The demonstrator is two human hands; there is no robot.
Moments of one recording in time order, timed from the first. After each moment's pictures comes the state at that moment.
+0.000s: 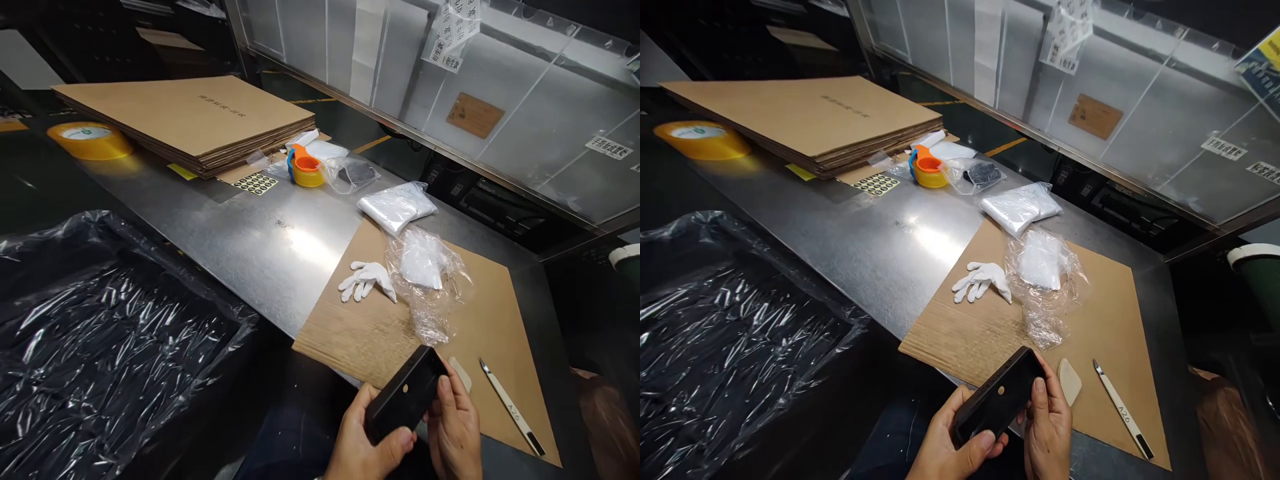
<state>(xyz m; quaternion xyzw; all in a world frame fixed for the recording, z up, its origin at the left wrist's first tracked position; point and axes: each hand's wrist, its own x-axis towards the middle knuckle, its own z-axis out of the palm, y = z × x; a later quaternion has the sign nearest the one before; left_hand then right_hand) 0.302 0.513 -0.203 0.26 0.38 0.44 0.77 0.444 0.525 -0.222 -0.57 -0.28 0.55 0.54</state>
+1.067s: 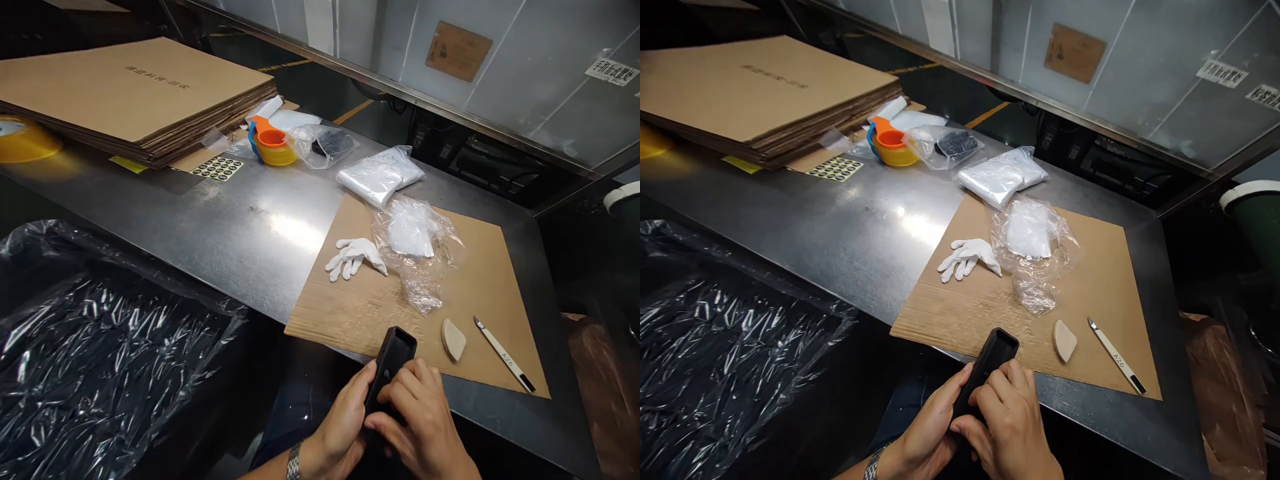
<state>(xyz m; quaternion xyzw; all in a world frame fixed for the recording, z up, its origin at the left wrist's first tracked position) 0.297 0.517 -0.203 0.08 0.44 0.27 0.85 0.423 0.505 -0.191 -0.49 -0.80 0.17 0.29</state>
